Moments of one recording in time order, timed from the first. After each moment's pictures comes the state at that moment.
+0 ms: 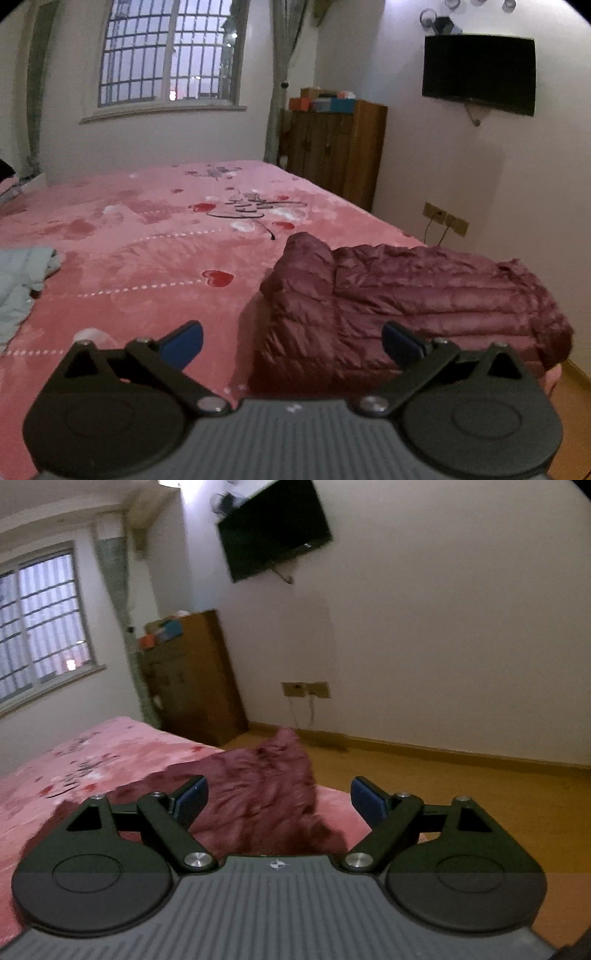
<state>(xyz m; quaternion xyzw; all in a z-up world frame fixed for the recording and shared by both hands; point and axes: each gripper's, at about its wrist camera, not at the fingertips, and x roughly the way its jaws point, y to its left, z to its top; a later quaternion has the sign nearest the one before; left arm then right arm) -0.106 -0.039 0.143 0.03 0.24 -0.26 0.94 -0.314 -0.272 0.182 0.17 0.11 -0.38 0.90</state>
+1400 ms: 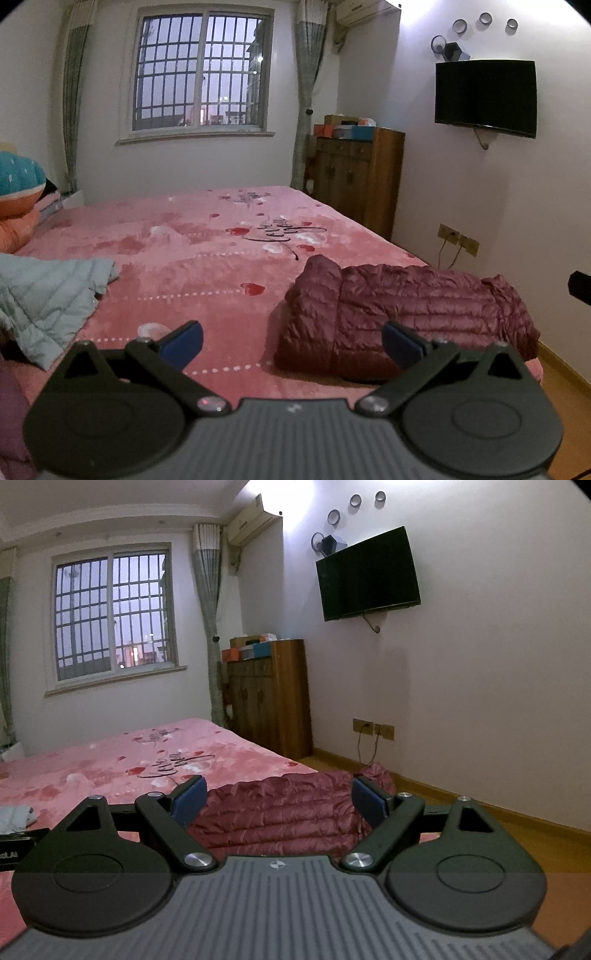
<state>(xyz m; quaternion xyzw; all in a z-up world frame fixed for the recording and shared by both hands) -0.205 0.003 0.195 0.03 0.21 -0.21 0.95 -0.323 -0.174 0.250 0.08 0.10 -0.29 0.95</state>
